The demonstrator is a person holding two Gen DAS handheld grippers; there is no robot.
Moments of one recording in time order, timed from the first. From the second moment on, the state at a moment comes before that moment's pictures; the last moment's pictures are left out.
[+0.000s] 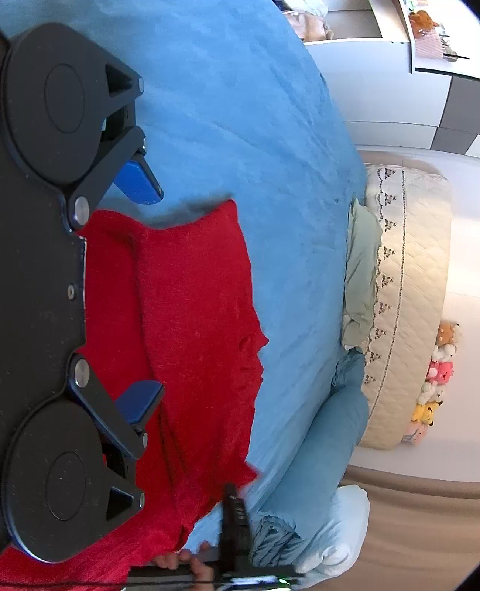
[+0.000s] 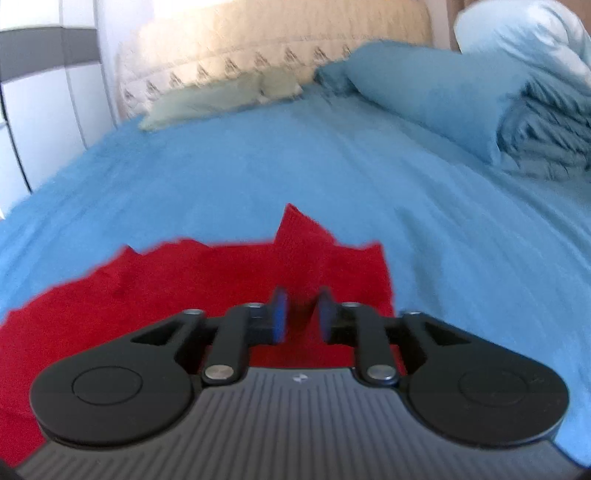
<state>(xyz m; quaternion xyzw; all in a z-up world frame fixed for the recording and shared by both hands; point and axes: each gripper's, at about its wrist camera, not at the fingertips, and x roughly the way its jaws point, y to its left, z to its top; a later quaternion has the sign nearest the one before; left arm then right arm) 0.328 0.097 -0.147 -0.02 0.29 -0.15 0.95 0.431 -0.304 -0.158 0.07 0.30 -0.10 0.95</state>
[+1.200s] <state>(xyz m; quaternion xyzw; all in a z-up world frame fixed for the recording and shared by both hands) 0.413 0.036 -0.181 0.03 0.36 -0.15 0.92 0.395 -0.299 -0.164 -0.01 0.25 -0.02 0.97</state>
